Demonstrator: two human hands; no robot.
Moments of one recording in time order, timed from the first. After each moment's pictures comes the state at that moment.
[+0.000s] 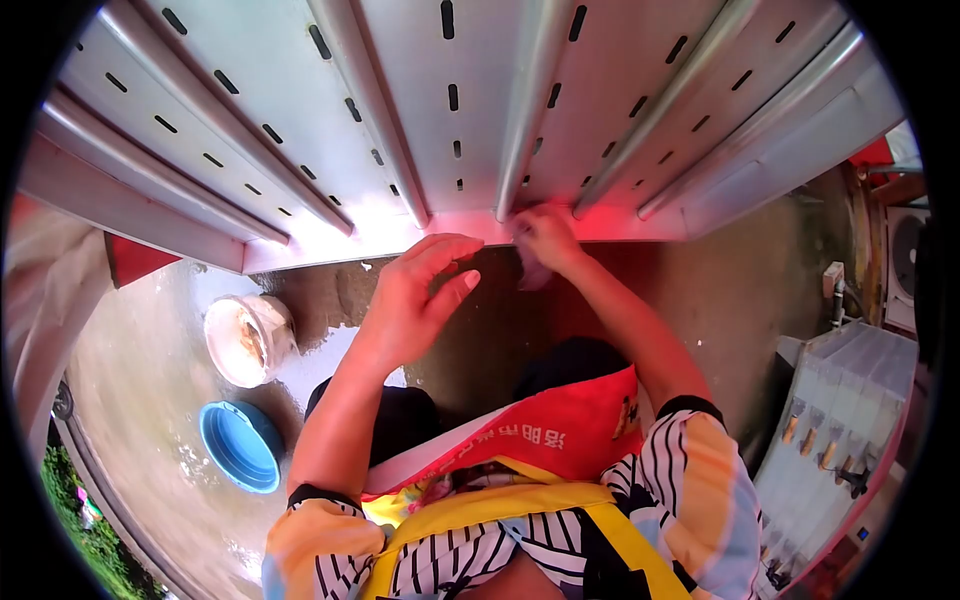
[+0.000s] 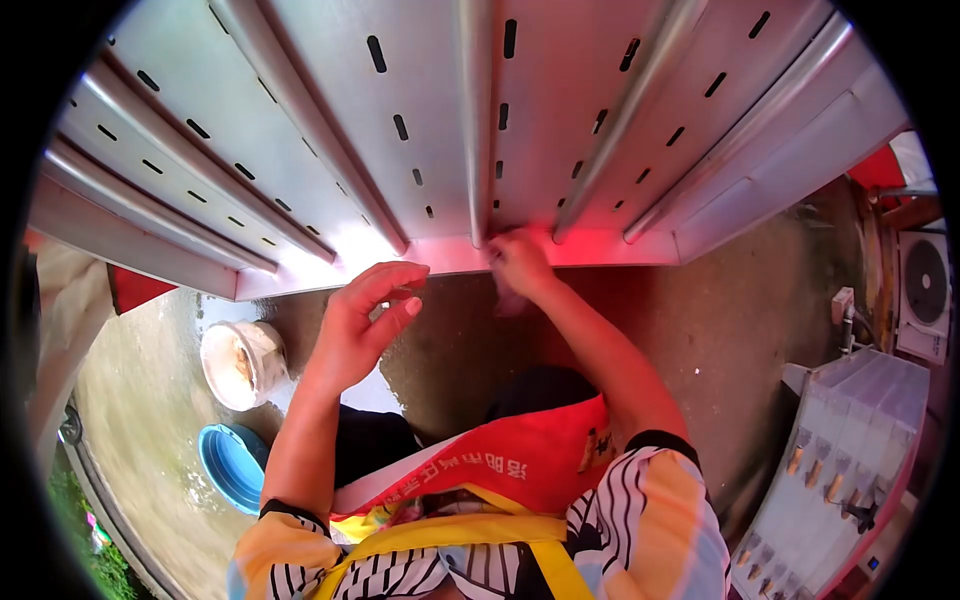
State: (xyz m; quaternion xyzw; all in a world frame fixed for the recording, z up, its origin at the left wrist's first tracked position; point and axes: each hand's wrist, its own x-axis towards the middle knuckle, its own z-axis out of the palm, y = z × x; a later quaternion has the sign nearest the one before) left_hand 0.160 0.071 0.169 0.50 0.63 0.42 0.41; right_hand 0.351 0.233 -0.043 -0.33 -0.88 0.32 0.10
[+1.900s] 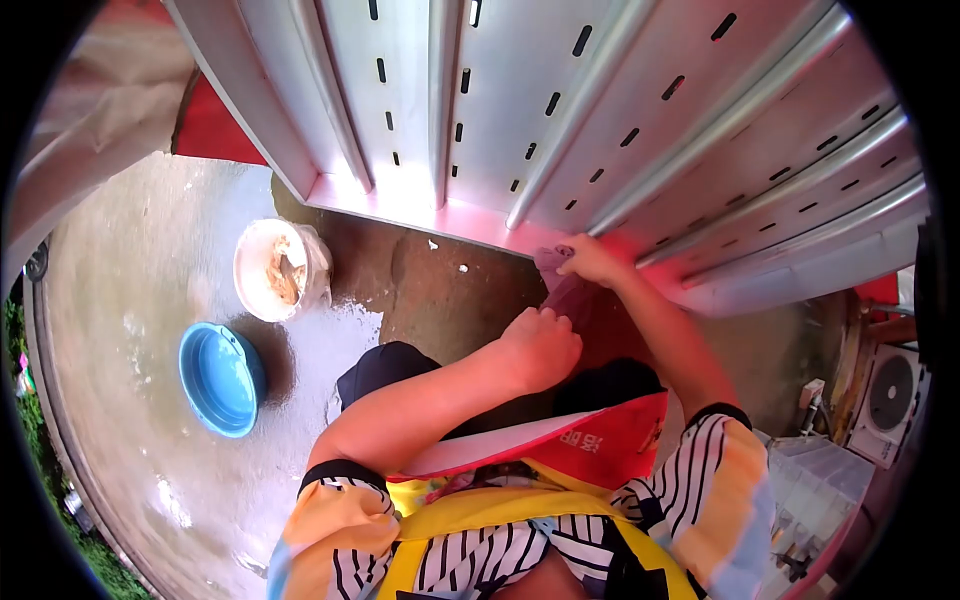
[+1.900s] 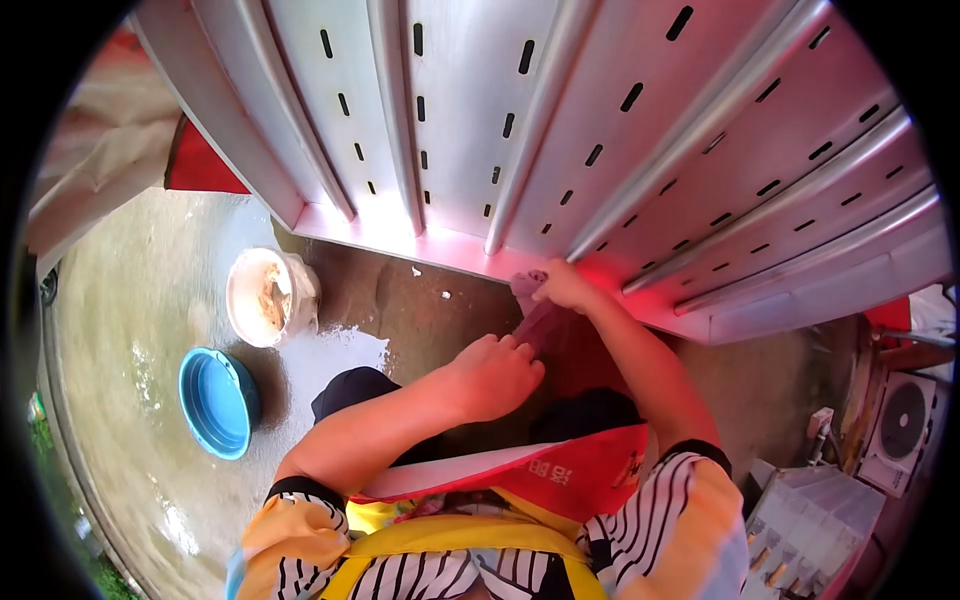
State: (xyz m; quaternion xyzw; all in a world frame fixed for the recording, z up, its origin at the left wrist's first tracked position) left_hand 0.189 0.017 0.147 0.75 0.61 0.05 0.27; right_hand 0.260 0.211 0.010 -0.31 -0.83 0.43 -0.17
